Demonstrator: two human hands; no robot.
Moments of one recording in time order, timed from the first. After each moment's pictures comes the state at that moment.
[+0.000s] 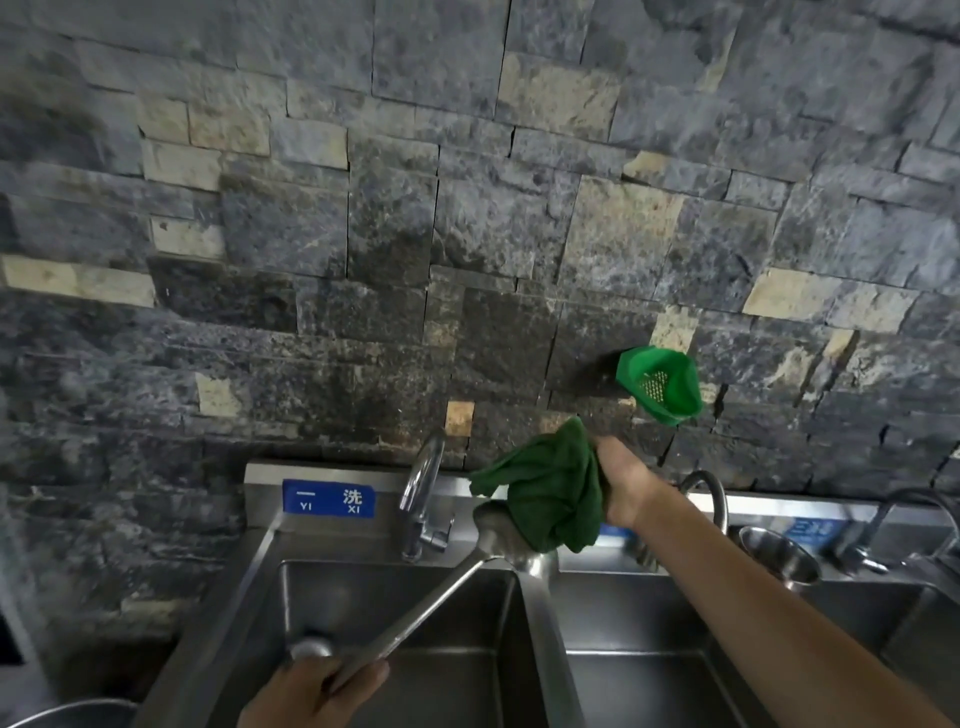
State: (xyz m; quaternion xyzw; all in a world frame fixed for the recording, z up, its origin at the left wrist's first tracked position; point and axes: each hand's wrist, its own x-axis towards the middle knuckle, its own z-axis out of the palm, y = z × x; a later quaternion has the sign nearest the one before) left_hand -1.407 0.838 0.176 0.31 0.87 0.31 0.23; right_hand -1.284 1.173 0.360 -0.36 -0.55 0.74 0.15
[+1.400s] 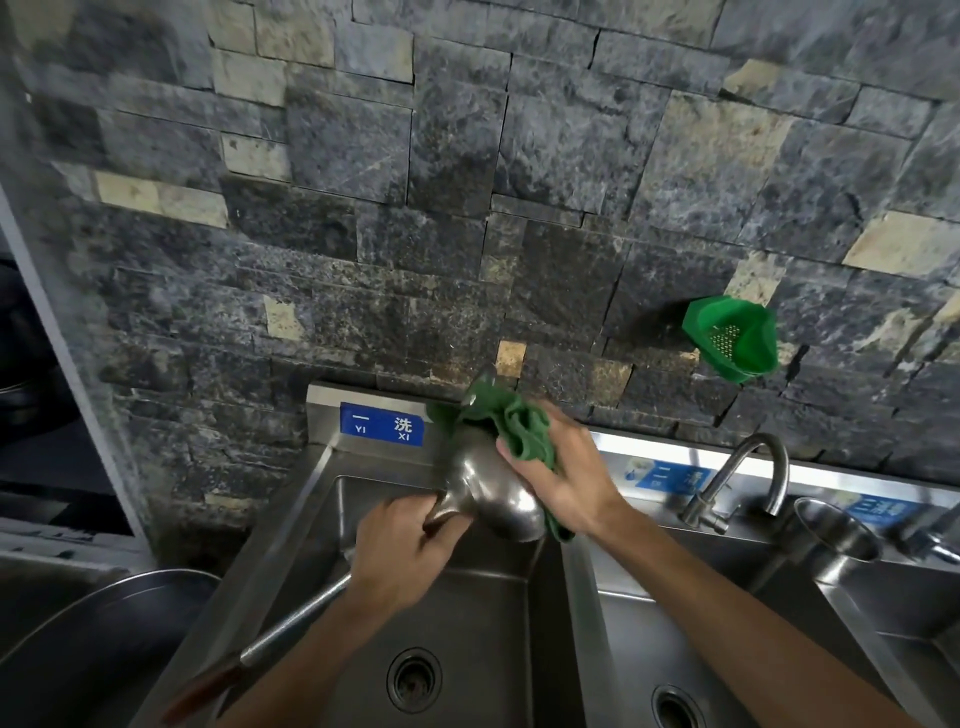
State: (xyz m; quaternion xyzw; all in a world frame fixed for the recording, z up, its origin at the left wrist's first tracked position) left_hand -1.376 0.880 0.225 0.36 0.82 0.43 -0.09; right_hand -1.289 1.063 0.317 -0.04 -0.92 0.28 0.28
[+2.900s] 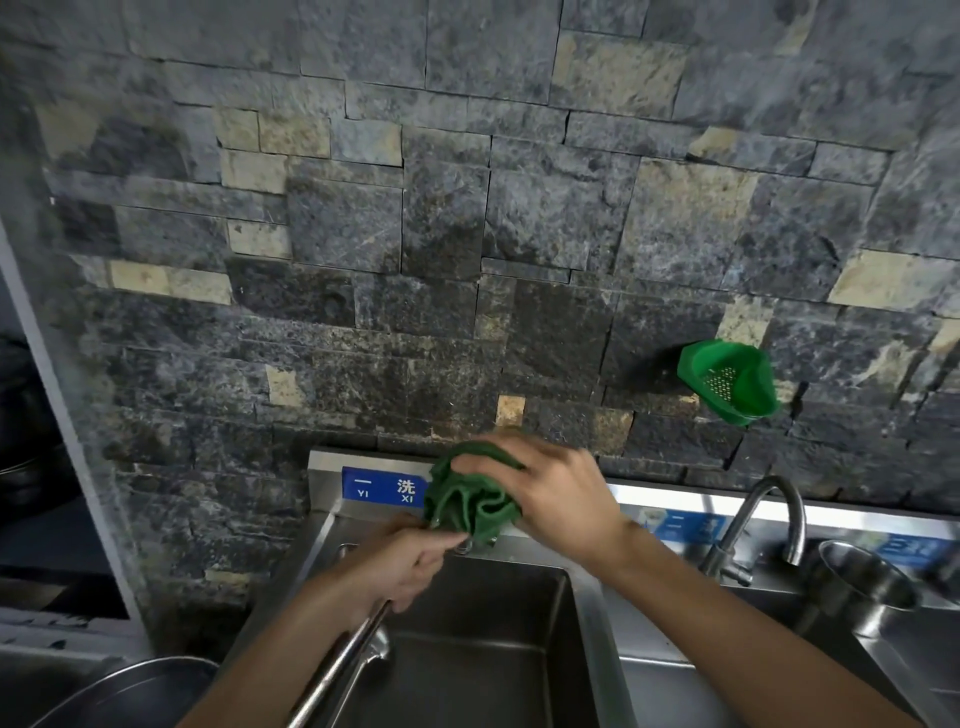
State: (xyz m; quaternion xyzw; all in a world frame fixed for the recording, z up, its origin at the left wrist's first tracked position) left_hand -1.420 0.881 0.287 0.32 0.67 0.54 0.38; right_hand -1.305 1.061 0.359 0.12 -0.93 -0.10 0.33
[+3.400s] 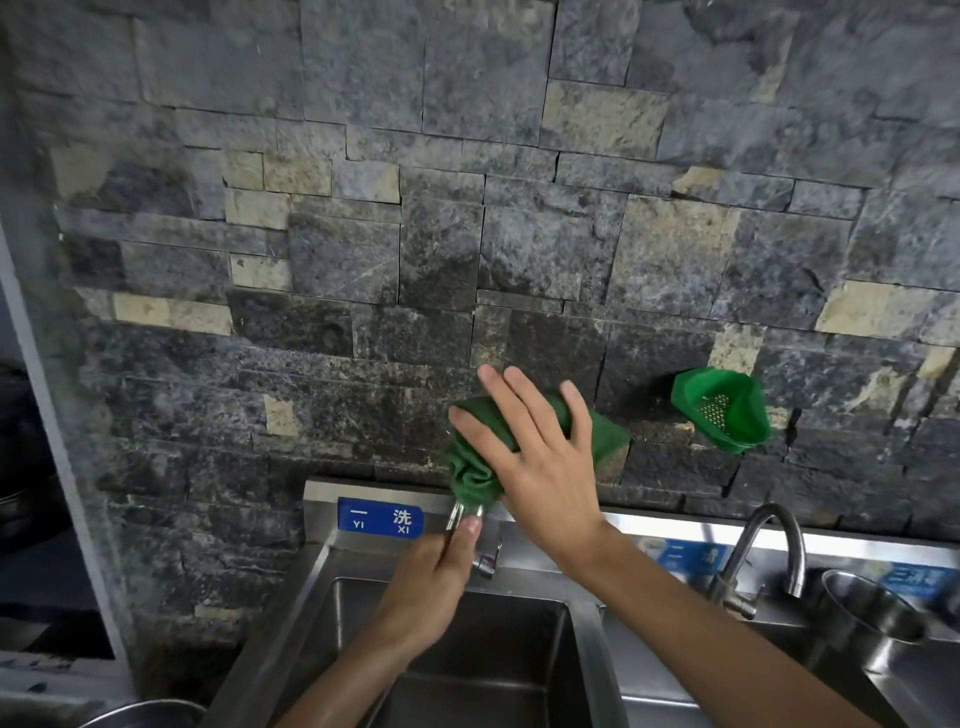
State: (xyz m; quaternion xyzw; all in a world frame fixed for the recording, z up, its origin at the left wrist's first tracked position) left_hand -1.386 0.918 0.294 0.35 0.76 0.53 0.09; right_hand -1.331 1.057 0.378 0.00 -0.84 -0.22 0.50
